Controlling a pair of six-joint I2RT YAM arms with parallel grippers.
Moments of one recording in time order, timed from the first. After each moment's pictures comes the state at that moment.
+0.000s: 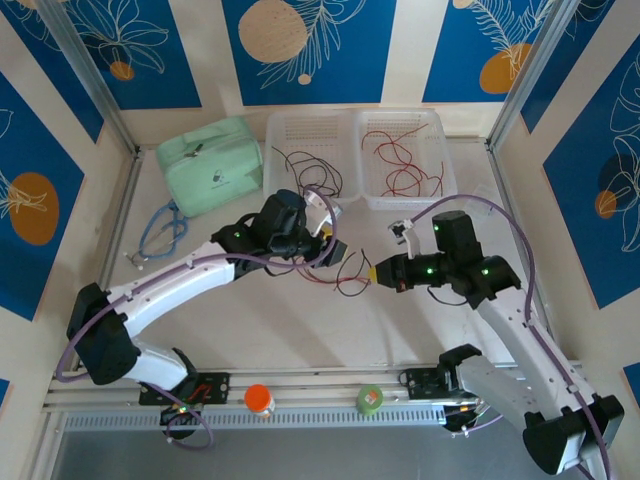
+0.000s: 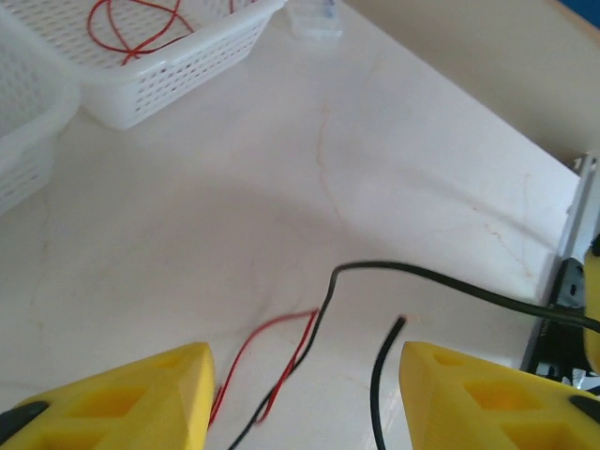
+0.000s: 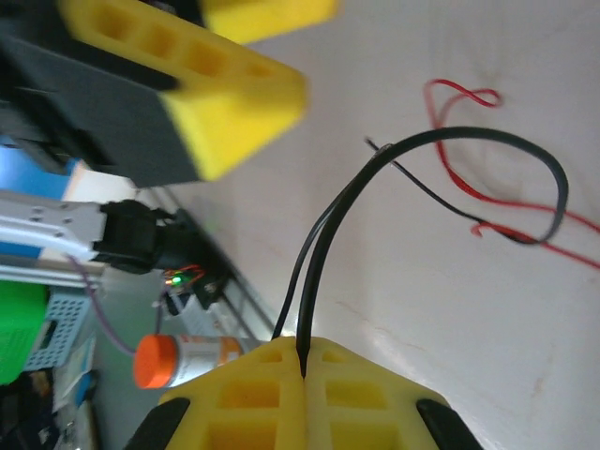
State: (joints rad) left arm -0.86 1.42 1.18 -0.35 0.25 -0.18; right arm 0.33 0.87 0.87 -0.81 -0.81 0.25
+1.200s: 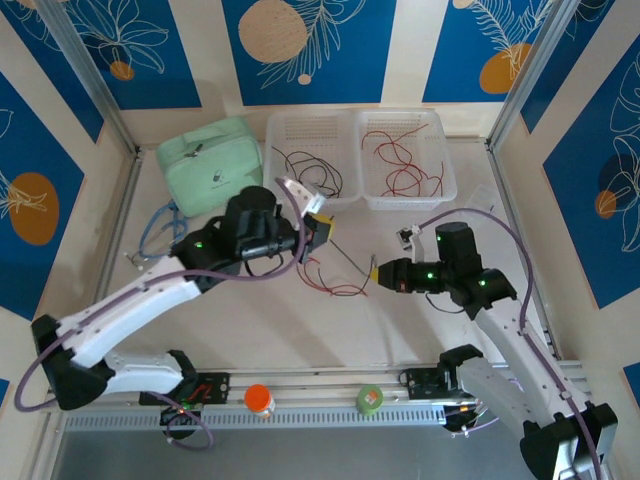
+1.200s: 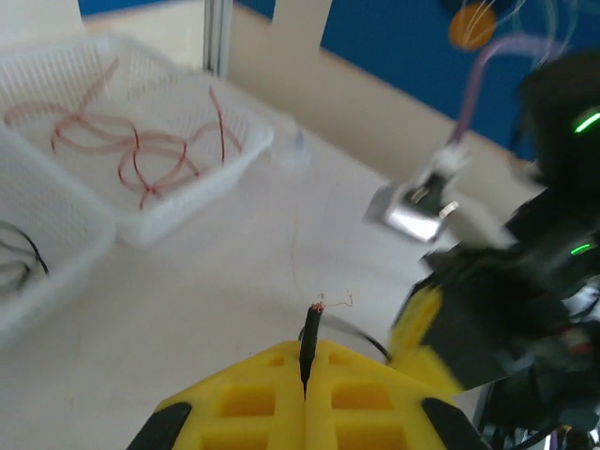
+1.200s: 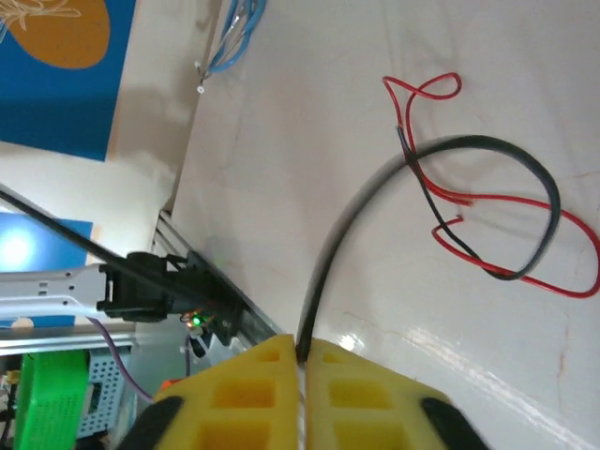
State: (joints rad) left arm -0.91 1.21 1.29 -0.41 0.14 -0.18; right arm 0.29 0.80 0.70 -0.65 -0.76 0.51
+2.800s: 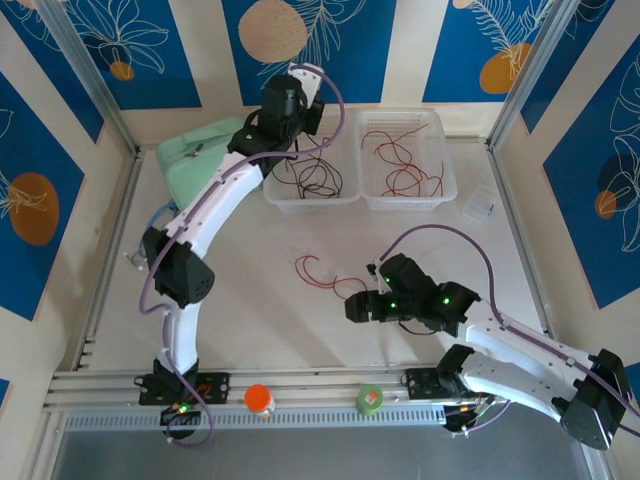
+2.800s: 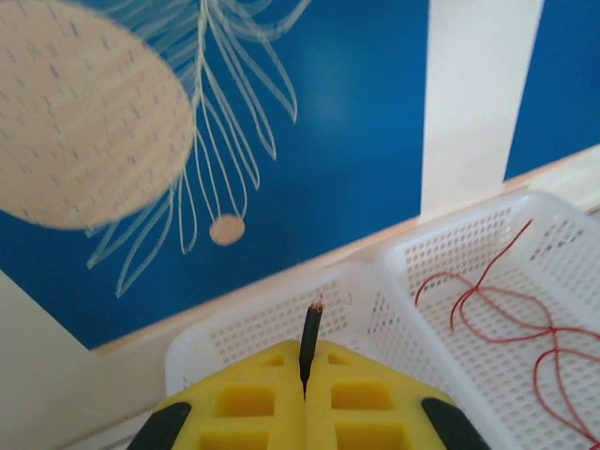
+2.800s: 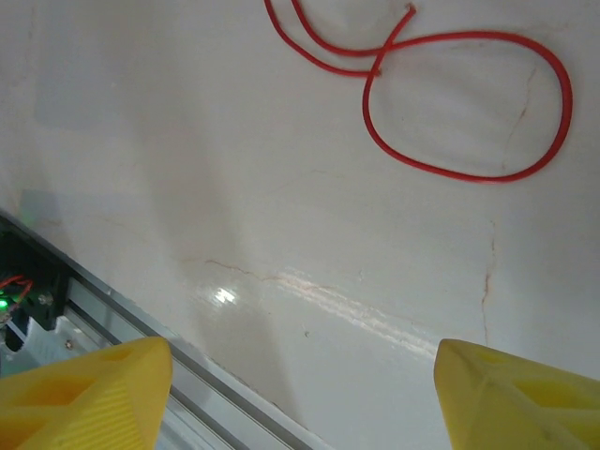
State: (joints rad) left arm -0.56 2.06 2.19 -0.39 -0.24 0.09; right arm 0.83 0.88 0.60 -0.64 -0.18 0.69
